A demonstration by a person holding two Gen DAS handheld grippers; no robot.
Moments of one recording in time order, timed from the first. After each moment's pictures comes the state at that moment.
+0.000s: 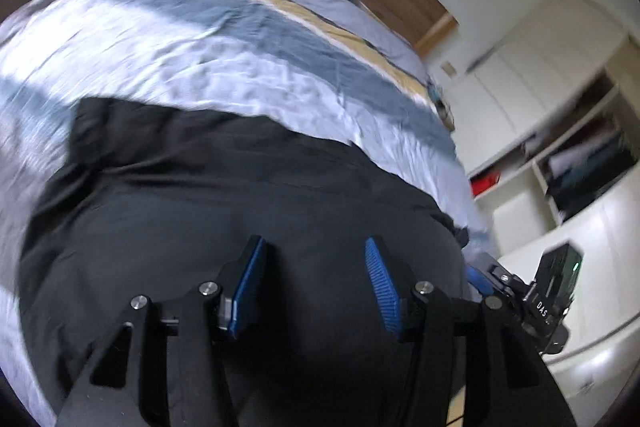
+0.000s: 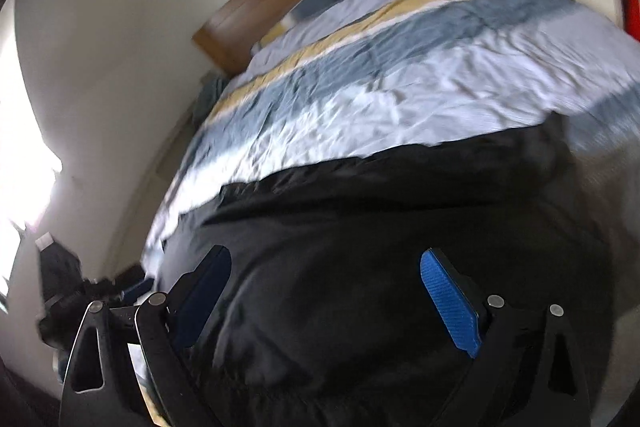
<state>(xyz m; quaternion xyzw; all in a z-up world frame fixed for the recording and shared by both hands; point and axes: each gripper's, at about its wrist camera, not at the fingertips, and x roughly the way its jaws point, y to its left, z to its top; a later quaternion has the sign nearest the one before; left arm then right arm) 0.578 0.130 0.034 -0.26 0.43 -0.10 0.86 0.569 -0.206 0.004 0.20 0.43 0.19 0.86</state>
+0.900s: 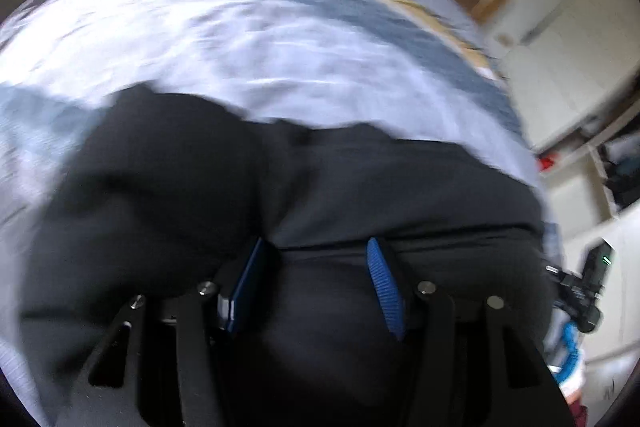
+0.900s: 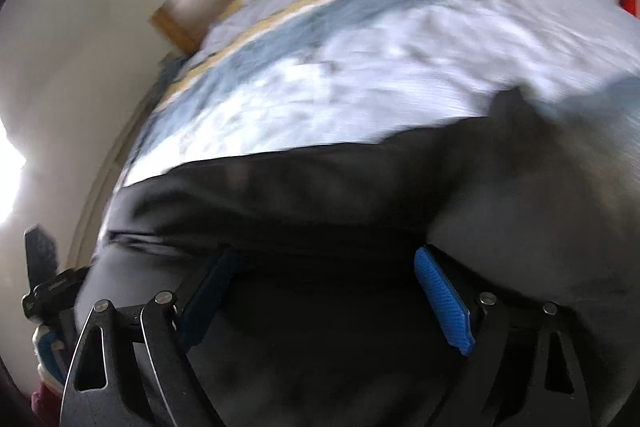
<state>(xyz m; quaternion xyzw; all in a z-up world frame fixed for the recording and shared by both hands) 0.657 0.189 -0.061 -0.22 0.51 -0.01 0.83 0.637 -0.269 -0.083 0.20 0.48 0.14 0.85</state>
